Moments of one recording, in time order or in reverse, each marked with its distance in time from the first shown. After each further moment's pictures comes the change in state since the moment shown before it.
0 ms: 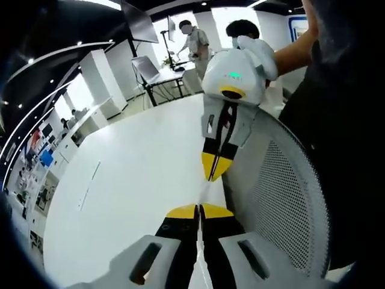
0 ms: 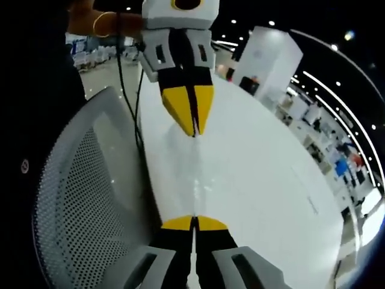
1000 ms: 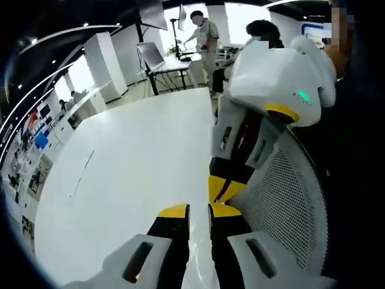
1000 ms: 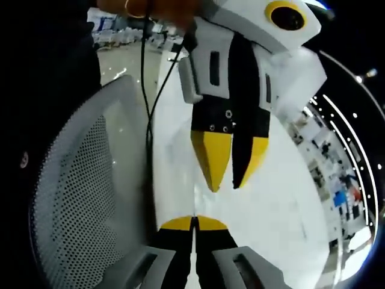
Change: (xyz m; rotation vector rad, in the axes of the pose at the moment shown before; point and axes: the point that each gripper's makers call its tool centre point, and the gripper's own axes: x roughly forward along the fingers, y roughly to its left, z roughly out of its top) left arm 0.030 0.009 0.016 -0.094 0.069 -0.036; right arm 0.005 0.002 0.017 -0.193 0.024 0.035
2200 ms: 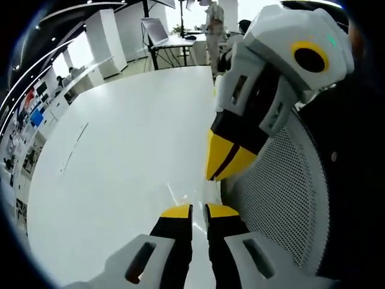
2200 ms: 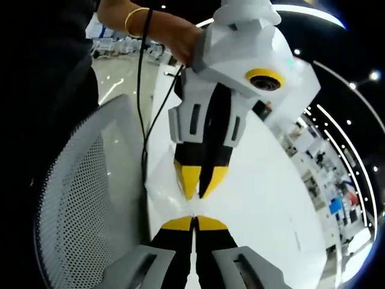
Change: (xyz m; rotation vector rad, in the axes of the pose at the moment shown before) left arm 0.001 -0.001 -0.042 -0.095 0.150 -0.037; right arm -0.010 -0.011 0.025 -0.004 -0.103 -0.048
